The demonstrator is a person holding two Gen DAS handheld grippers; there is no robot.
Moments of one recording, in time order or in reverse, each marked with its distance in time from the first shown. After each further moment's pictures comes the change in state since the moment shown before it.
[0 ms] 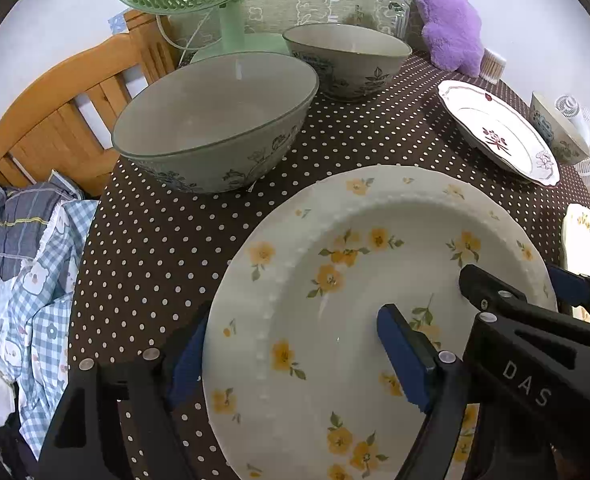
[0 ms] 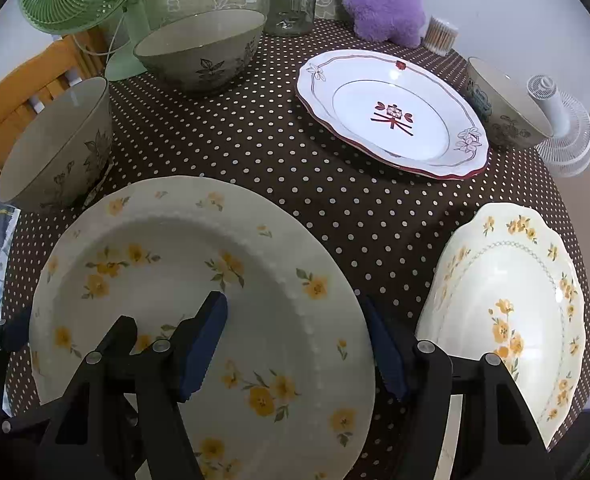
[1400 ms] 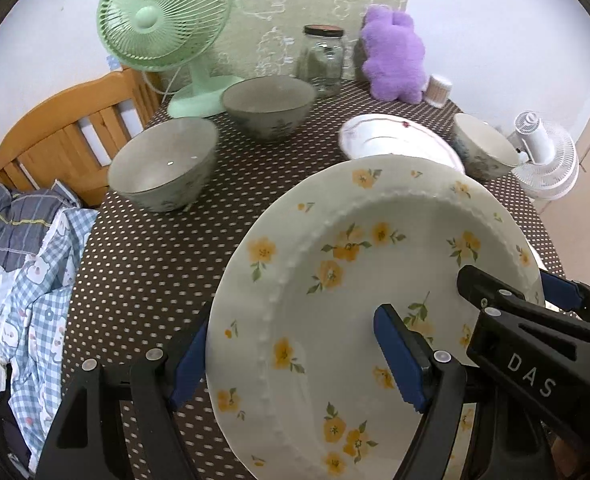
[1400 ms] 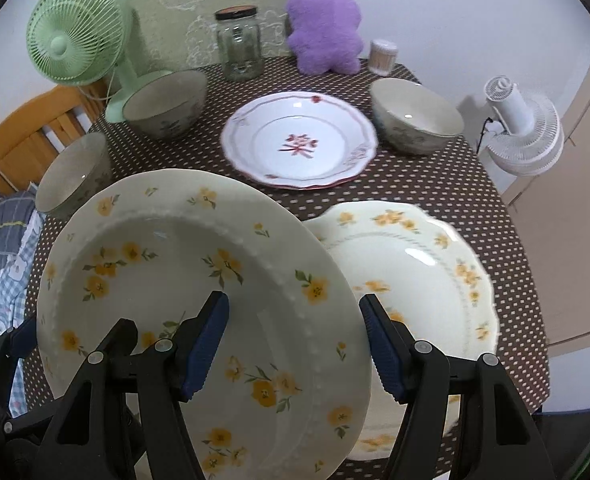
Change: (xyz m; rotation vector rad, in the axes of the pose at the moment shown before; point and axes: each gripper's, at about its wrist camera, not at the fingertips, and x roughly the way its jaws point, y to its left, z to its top) left arm -0.088 -0.086 -0.015 -0.023 -0.084 -0.031; right arm -0.088 -0.102 -0.023 0.026 -0.081 0.018
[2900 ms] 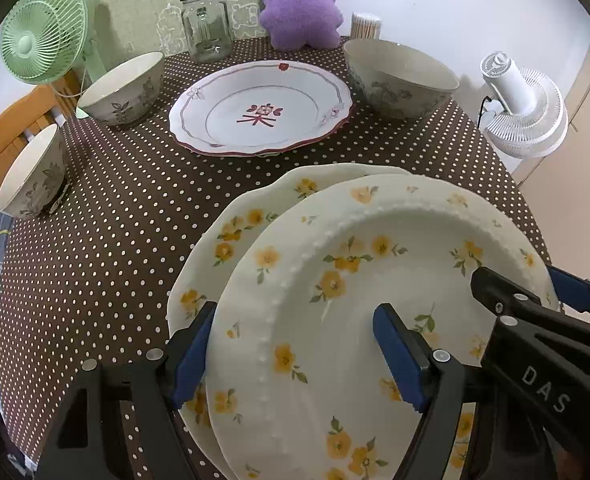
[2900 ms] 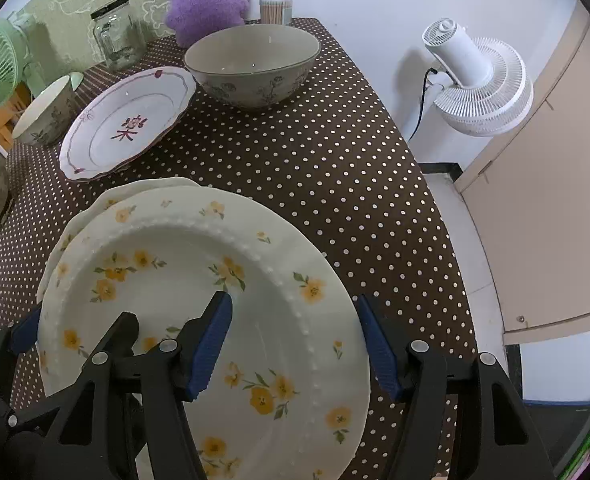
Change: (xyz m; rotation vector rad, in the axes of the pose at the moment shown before) left arm 0.072 -0.157 0.001 0.072 0.107 -0.014; right arm 0.053 -0.158 0.000 0.048 0.099 -0.069
